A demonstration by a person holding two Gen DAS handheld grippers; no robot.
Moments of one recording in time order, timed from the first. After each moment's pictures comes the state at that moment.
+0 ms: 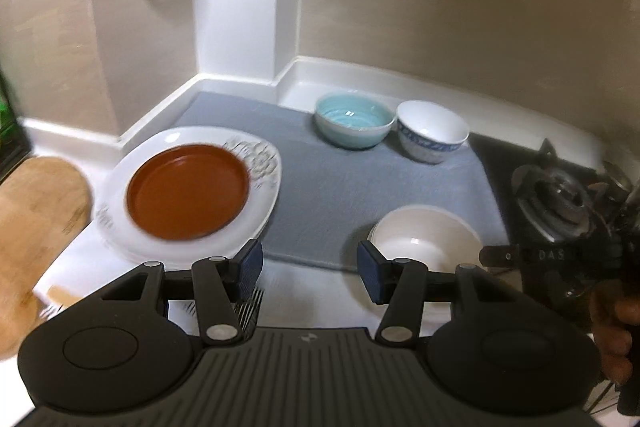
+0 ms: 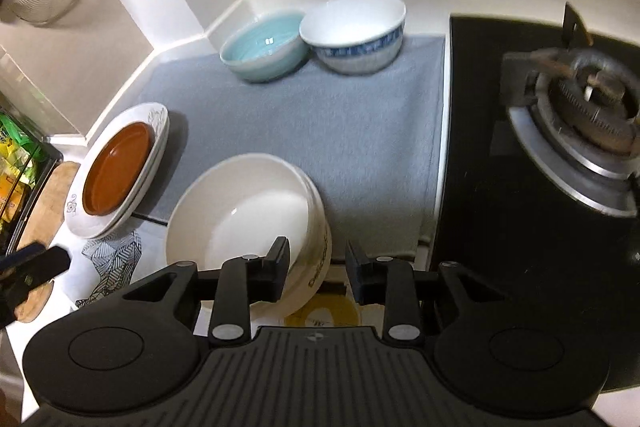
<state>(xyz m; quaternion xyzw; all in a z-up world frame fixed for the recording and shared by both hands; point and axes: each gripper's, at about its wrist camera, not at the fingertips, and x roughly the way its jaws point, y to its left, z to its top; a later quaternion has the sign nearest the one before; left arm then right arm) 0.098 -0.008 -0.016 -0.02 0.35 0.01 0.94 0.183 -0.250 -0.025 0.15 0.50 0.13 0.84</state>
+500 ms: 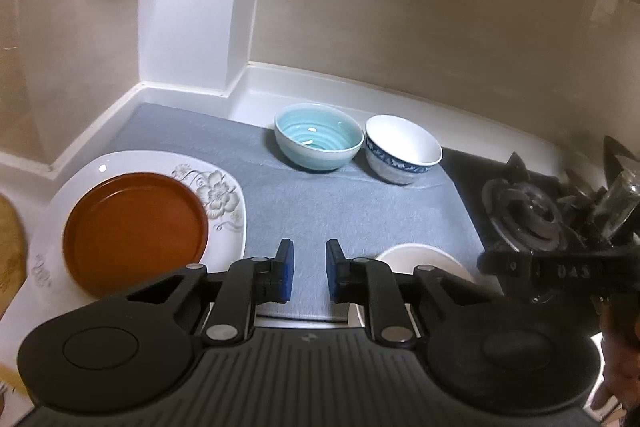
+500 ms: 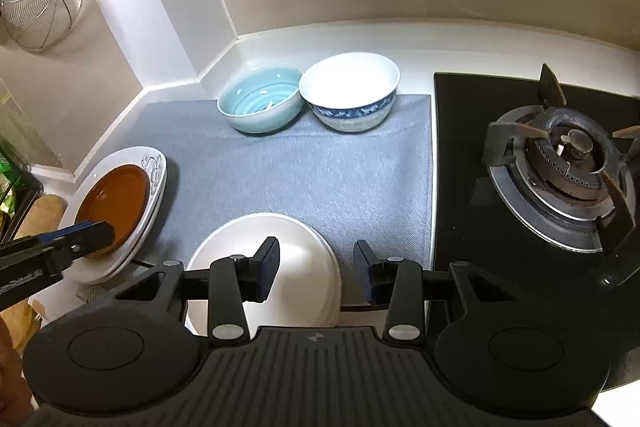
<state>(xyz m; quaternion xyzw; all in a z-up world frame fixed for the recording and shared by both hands) 0.161 0.023 -0.027 -0.05 0.35 -0.09 0.93 0.190 -0.224 0.010 0.13 0.47 0.08 0.87</state>
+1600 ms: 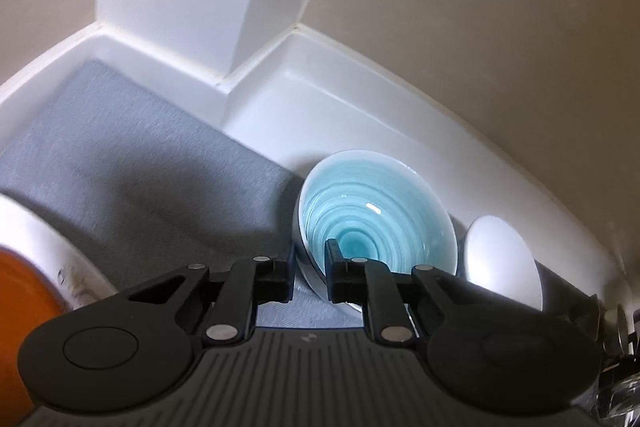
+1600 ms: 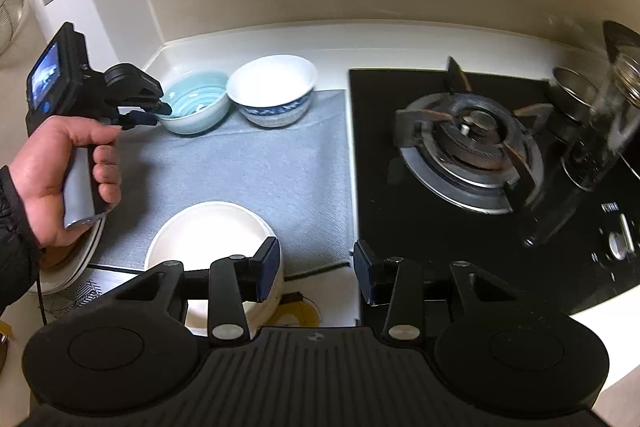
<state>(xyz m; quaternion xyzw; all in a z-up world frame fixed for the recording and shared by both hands) 0.393 0.022 -0.085 -0.18 0.43 -0.01 0.88 0.168 -0.219 0.035 0.10 0.49 -0.04 0.87</state>
